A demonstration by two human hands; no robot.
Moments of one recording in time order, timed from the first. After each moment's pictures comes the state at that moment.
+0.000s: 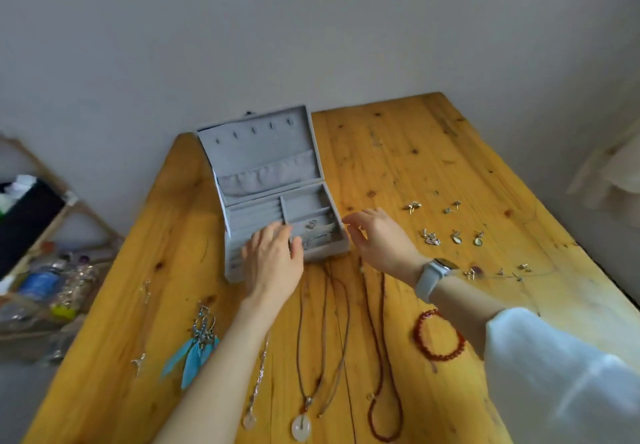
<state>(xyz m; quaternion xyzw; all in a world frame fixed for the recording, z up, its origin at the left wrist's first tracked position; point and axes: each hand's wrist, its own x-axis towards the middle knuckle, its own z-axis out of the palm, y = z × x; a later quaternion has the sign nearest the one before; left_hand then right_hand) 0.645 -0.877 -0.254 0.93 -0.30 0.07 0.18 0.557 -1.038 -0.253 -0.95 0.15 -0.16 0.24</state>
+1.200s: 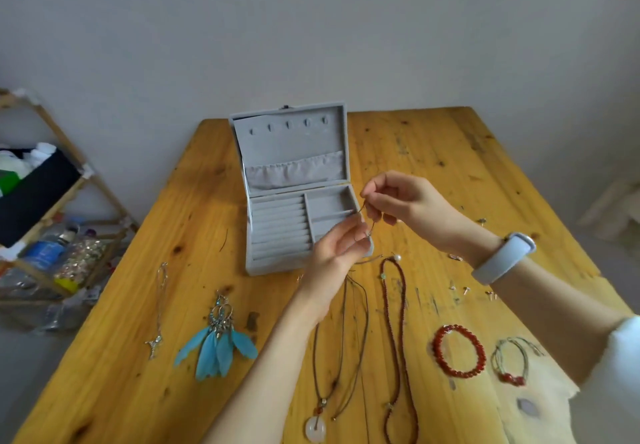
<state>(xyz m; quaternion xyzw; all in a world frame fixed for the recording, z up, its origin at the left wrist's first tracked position) 0.607 -0.890 -0.226 0.63 -0.24 -0.30 0.68 0.558 -1.025 -0.159 -0.80 0.05 -0.11 0.58</state>
